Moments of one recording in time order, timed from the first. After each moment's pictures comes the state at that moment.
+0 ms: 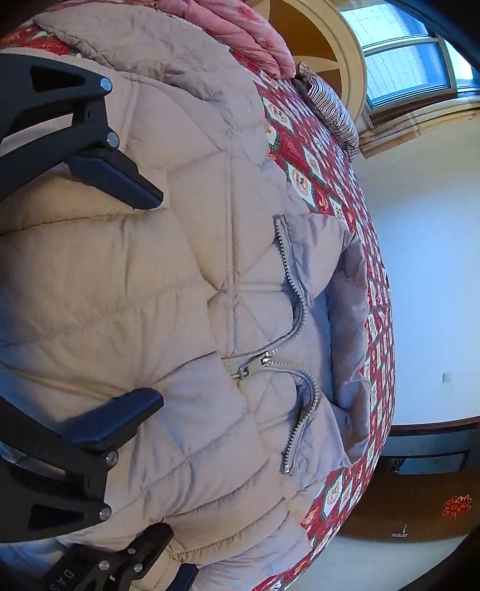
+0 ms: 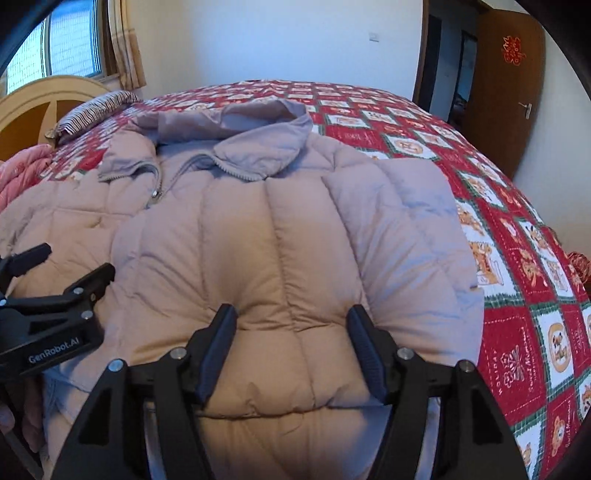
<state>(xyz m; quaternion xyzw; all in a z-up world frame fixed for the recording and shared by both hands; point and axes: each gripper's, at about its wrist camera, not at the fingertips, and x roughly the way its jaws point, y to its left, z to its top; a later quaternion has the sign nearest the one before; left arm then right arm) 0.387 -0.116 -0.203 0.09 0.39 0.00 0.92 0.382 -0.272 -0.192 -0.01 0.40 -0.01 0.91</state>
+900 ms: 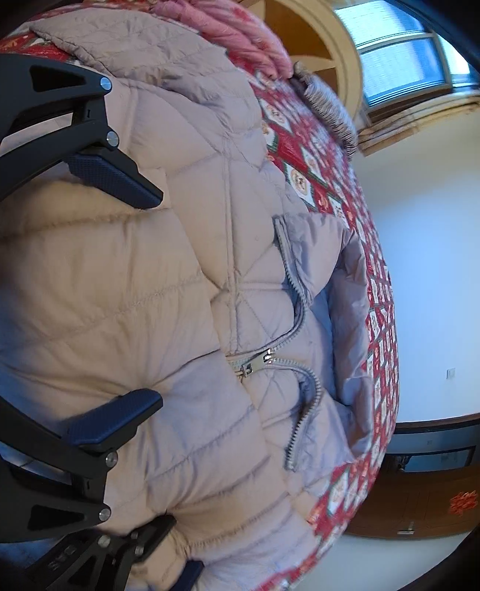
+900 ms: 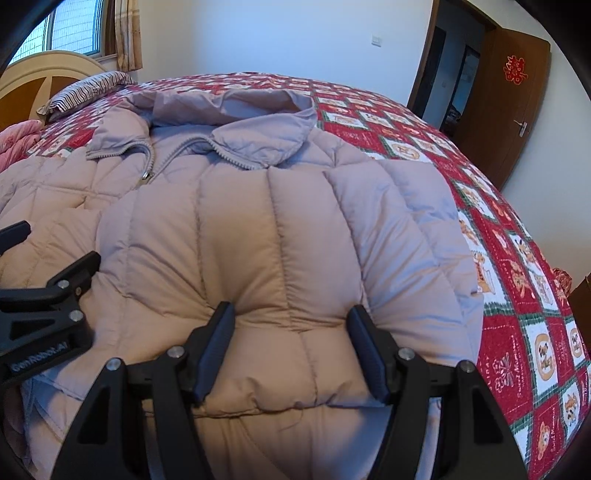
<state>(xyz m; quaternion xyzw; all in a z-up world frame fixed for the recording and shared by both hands) 0.381 -0.111 -0.190 0.09 0.40 -0.01 0.91 0.382 -0.264 -0.198 -0.06 0.41 -0.03 0.91</state>
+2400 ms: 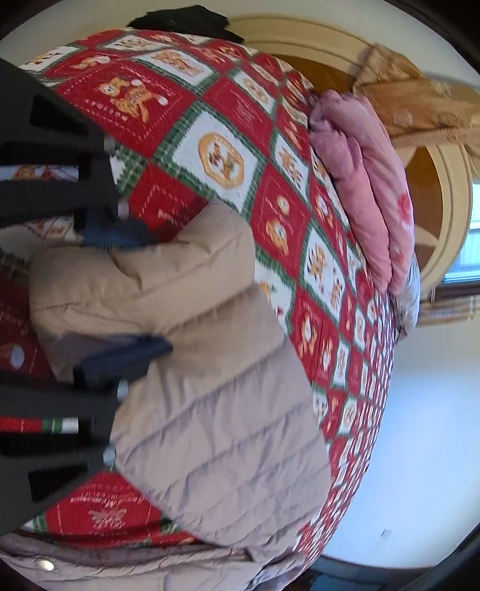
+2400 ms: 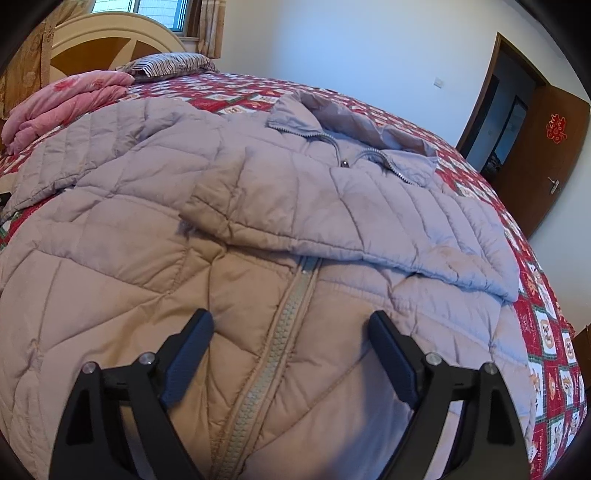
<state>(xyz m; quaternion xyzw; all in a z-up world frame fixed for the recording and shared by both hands) 0.237 0.314 -0.202 -0.06 0.40 0.19 0.90 0.270 -0.108 -0.195 -0.13 0.39 0.04 0.91</state>
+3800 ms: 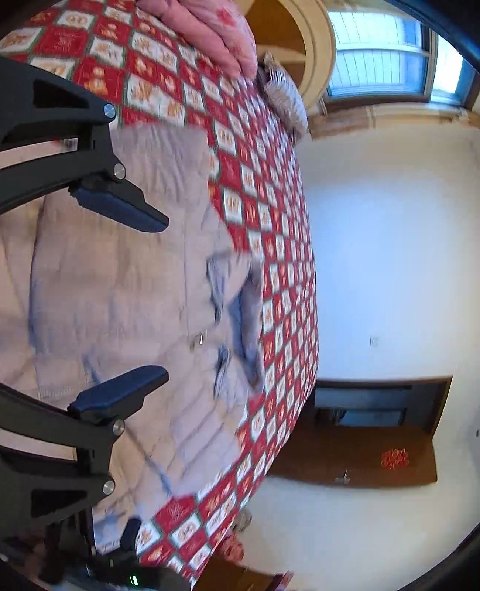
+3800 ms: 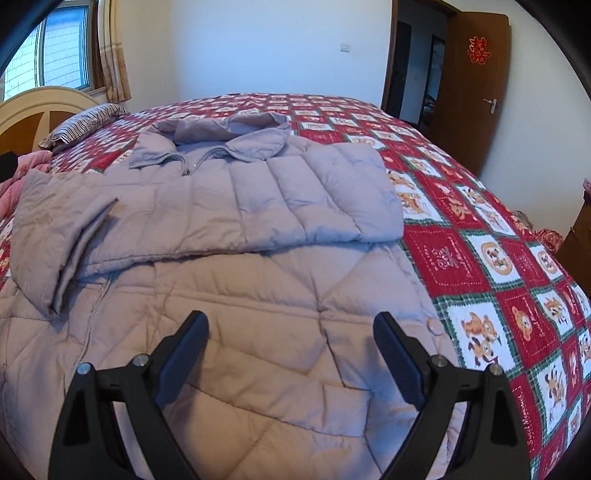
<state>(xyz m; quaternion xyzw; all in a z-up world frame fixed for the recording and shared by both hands) 0.260 -0.020 -0.076 0.04 0.27 -0.10 0.96 0.258 -0.254 -0.168 0.00 0.38 -0.06 0.92</state>
